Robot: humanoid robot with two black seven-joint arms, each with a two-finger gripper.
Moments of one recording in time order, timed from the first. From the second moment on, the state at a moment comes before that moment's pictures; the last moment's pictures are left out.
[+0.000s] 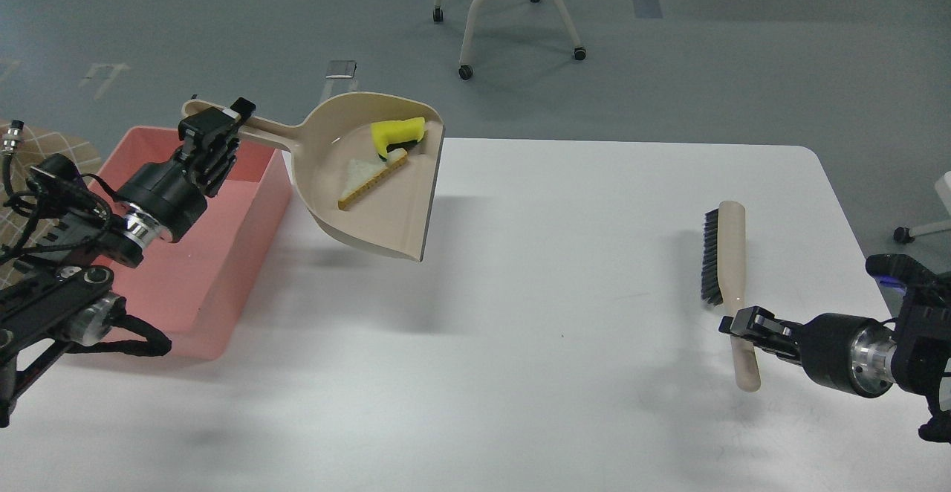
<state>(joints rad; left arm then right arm) -0.38 0.78 -0.78 -1.21 0.75 0.01 -0.49 0.18 -0.81 0.97 1.64 -1.20 0.49 -0.39</state>
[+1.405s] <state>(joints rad) -0.43 1.30 -0.77 -1.03 0.85 -0.12 -0.49 0.19 -0.77 0.98 1.64 -1.19 0.49 -0.38</state>
